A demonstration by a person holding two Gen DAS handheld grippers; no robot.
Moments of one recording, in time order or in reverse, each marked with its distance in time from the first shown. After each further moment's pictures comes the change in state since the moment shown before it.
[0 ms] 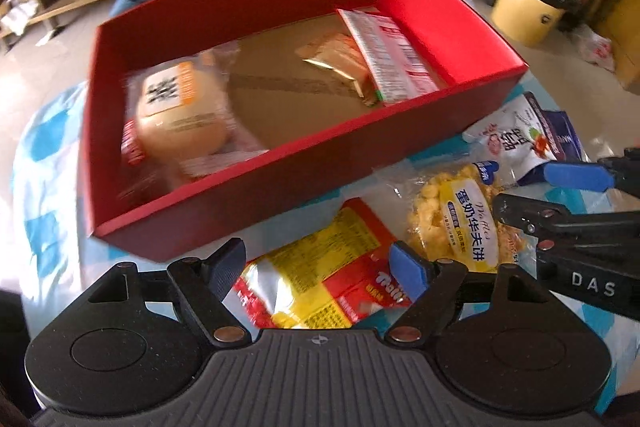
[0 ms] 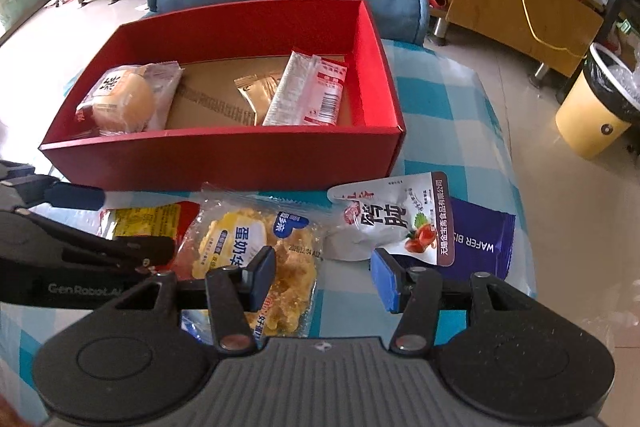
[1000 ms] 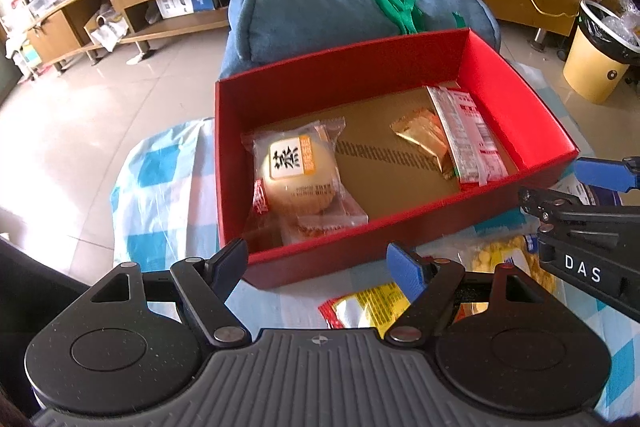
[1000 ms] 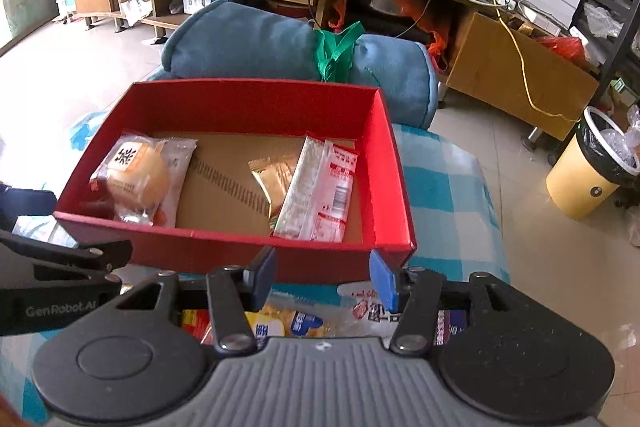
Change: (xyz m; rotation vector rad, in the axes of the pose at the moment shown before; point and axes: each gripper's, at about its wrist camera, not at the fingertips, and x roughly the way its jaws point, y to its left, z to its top) left arm -0.052 0.008 0.011 -0.122 -0.120 0.252; right arm -0.019 0.025 0.038 -0.065 -0.144 -0.043
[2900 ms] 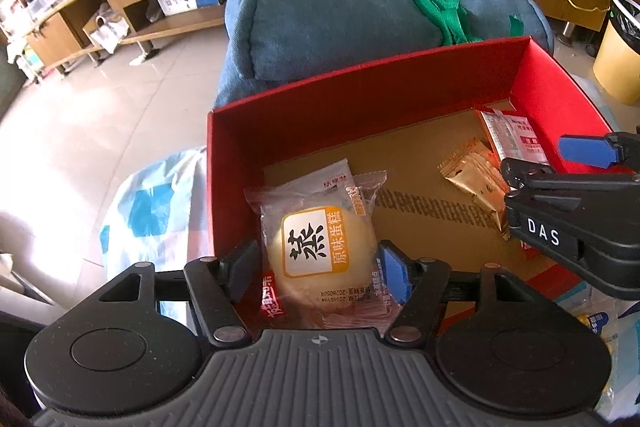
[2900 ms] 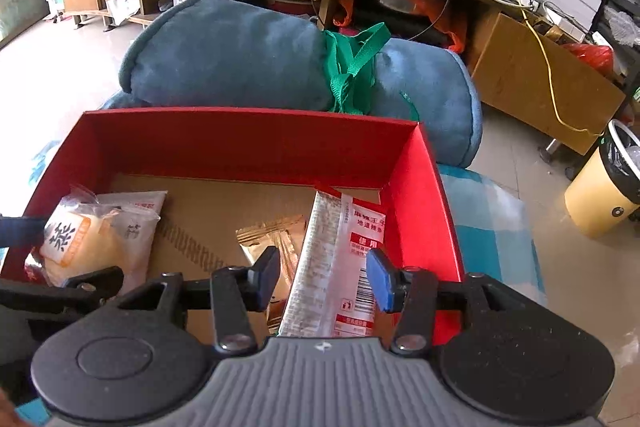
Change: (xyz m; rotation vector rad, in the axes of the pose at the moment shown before) left arm 0.058 0.007 0.049 0.011 0.032 0.058; right arm 0.085 0.011 0.063 0.002 0.005 -0.012
